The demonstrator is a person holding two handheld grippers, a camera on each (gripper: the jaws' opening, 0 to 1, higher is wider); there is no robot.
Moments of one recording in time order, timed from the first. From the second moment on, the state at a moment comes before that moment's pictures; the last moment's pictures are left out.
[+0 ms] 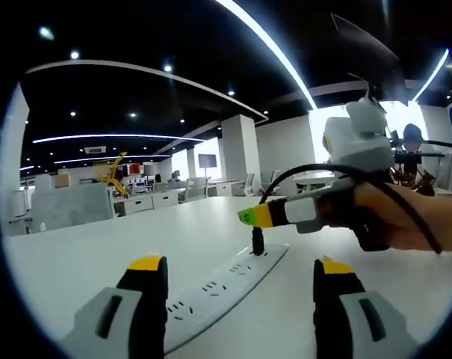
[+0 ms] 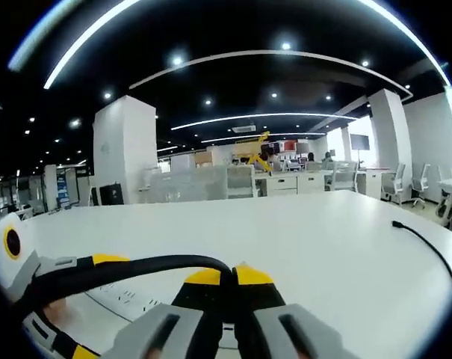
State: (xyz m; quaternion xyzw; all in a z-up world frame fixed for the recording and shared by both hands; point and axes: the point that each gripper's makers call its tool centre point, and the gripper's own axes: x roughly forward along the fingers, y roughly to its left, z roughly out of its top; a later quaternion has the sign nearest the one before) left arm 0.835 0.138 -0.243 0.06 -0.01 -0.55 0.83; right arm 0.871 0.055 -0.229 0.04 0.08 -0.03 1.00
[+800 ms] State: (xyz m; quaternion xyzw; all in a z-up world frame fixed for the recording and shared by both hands) left arm 0.832 0.138 -0.245 0.06 -0.01 -0.56 0.83; right arm 0.871 0.064 -0.230 -0.01 0.11 -0.04 0.99
